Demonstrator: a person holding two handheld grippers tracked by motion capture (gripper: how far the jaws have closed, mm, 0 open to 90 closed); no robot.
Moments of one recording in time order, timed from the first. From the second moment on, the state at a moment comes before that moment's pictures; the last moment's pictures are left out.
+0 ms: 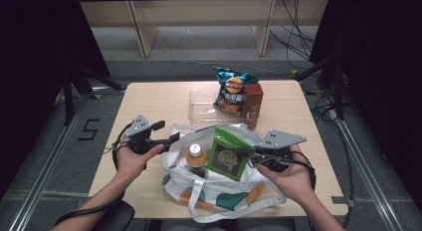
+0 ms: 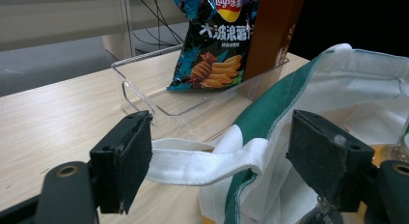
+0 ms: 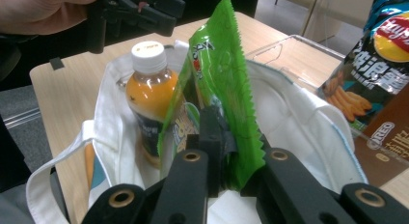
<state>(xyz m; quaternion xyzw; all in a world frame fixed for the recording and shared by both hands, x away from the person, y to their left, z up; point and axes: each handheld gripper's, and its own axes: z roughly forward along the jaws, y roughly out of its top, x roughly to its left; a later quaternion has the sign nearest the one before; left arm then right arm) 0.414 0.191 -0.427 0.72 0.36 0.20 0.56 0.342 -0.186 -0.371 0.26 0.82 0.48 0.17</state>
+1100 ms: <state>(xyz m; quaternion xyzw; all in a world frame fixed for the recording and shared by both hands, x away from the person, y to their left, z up) 0.415 0.191 -0.427 0.72 0.36 0.20 0.55 0.353 -0.190 -0.343 0.26 0.79 0.50 0.23</state>
